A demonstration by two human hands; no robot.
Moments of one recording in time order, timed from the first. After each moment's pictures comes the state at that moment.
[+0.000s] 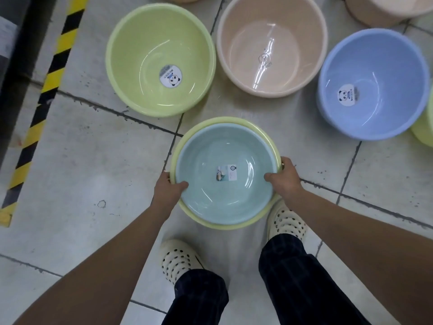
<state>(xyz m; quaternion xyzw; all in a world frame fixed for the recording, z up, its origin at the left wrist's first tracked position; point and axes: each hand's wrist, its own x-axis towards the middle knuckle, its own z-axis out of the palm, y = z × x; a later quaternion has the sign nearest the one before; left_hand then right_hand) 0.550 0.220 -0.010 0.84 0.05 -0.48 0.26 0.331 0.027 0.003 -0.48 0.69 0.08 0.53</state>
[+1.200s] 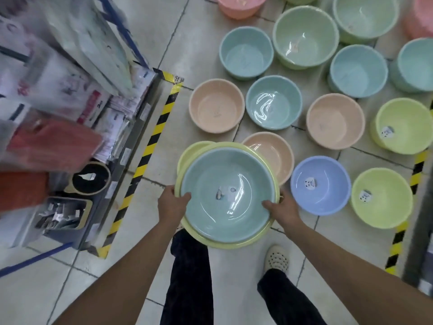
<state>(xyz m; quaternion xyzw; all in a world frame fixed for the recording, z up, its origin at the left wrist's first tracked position) 0.750 0.075 0.388 0.89 0.02 -0.37 0.27 0.509 -0.088 0.393 -0.47 0.69 0.05 0.55</state>
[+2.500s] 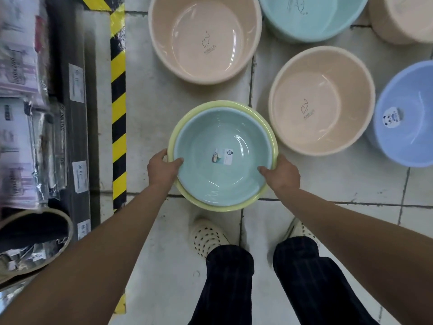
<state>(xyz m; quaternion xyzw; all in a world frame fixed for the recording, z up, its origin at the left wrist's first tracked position) 0.928 0.035 0.017 0.87 -0.10 -0.44 0.20 0.656 -0.045 0.026 -0.50 0.75 0.12 0.41</state>
